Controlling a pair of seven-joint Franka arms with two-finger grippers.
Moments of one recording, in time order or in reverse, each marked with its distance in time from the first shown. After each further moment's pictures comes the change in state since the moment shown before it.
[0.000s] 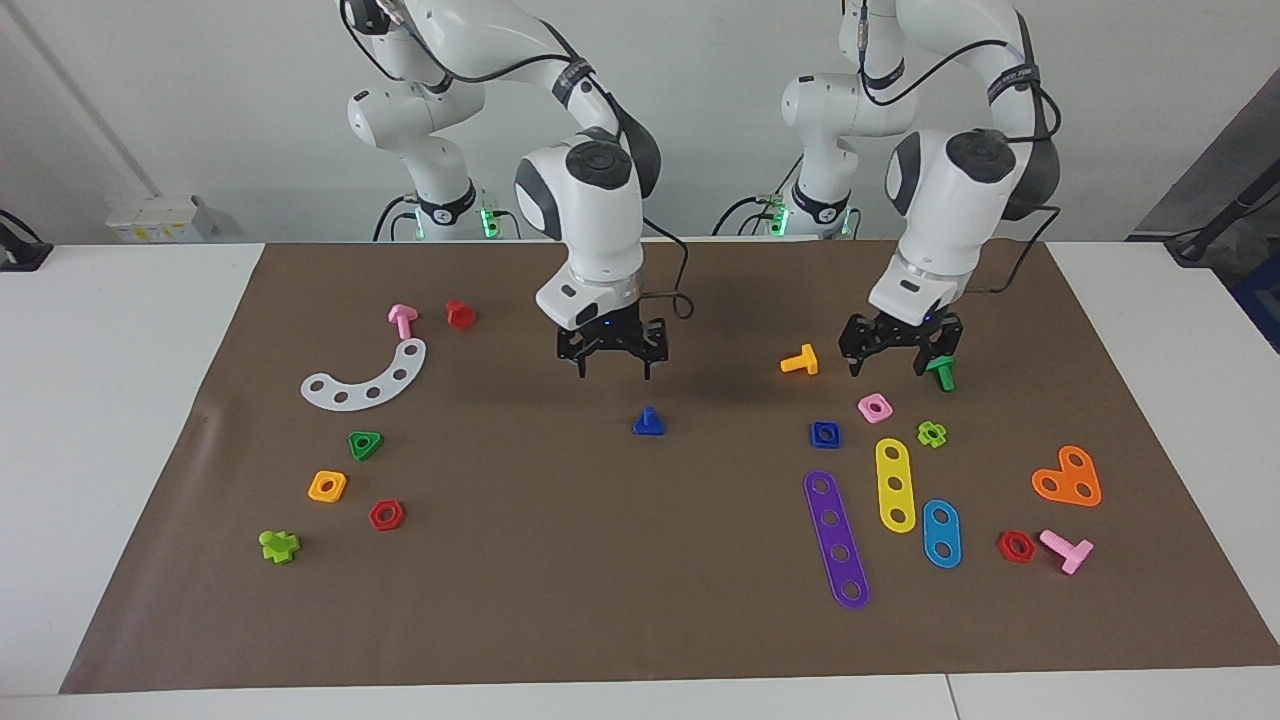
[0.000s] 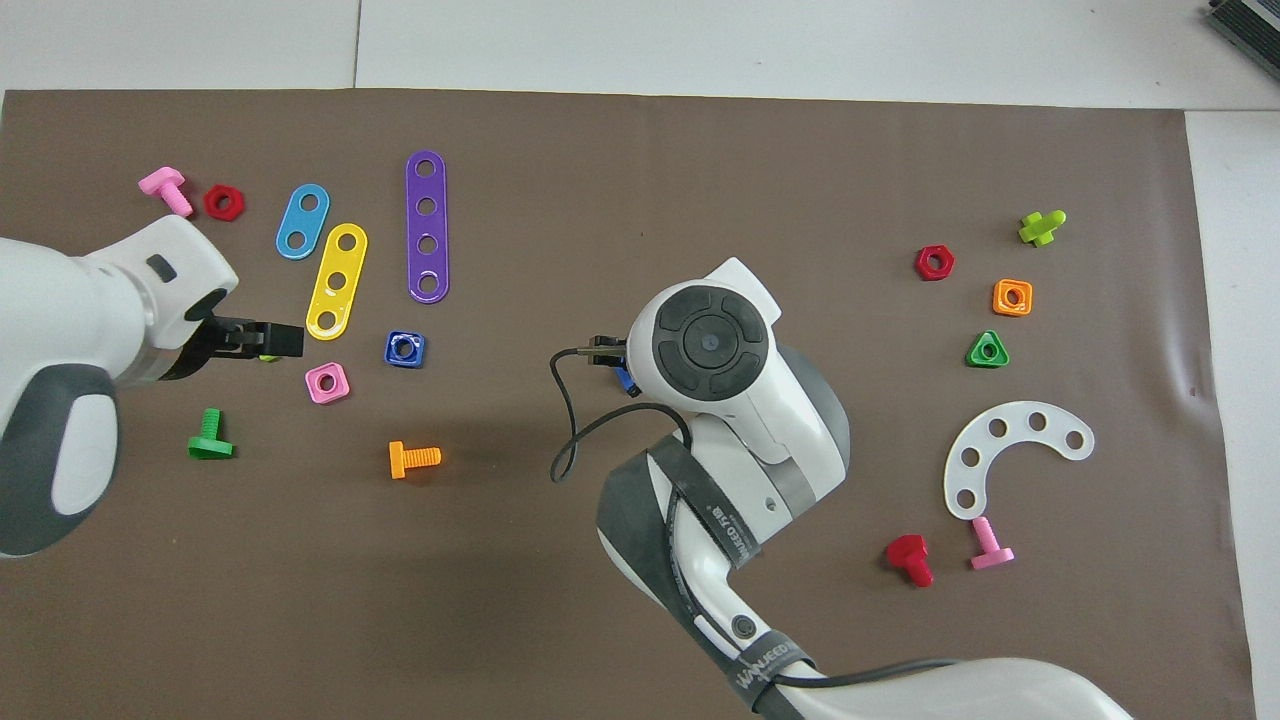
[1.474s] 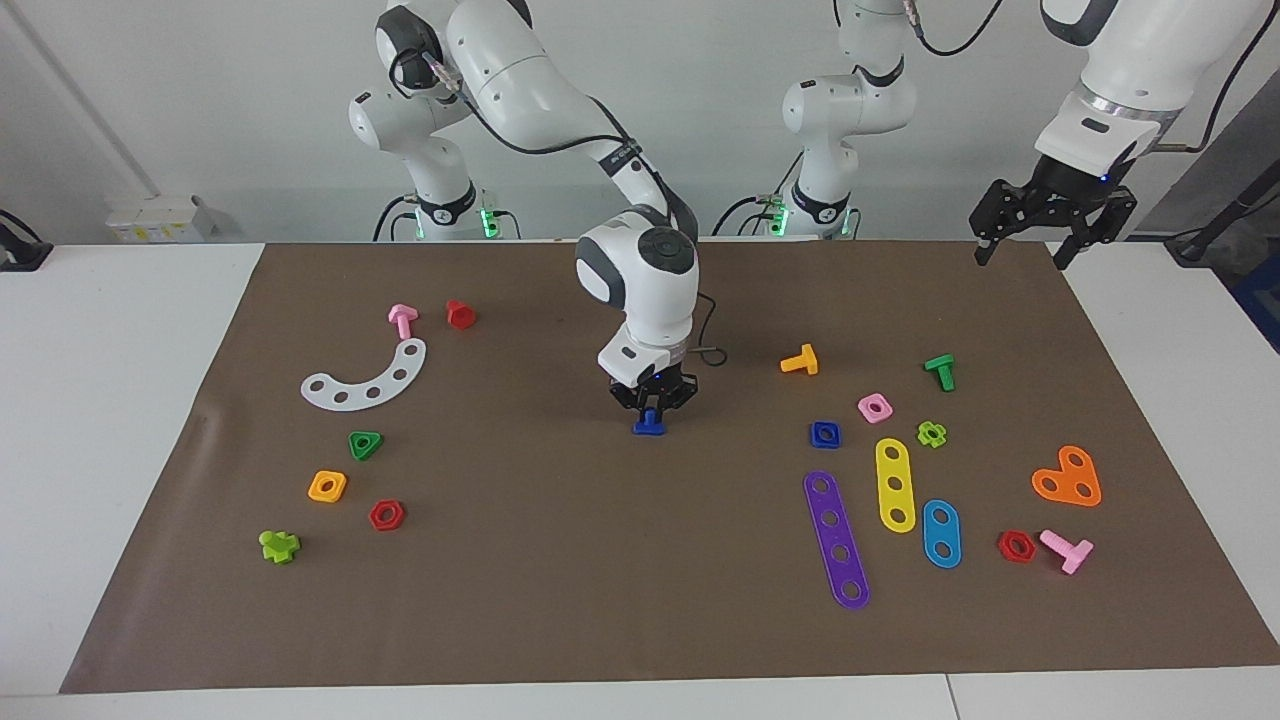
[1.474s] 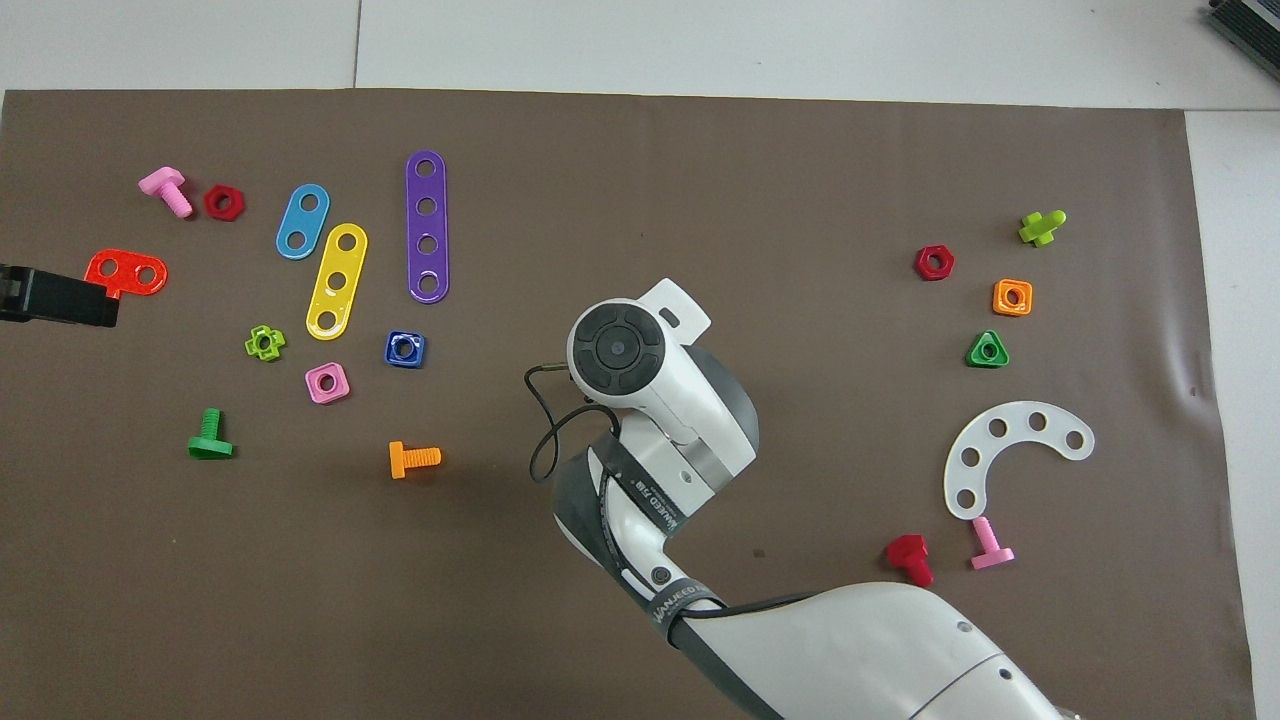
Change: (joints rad) left arm 0.083 0.085 -0.007 0.496 -0.036 -0.481 0.141; right arm 0.049 0.188 -0.006 0.079 -0.042 0.028 0.014
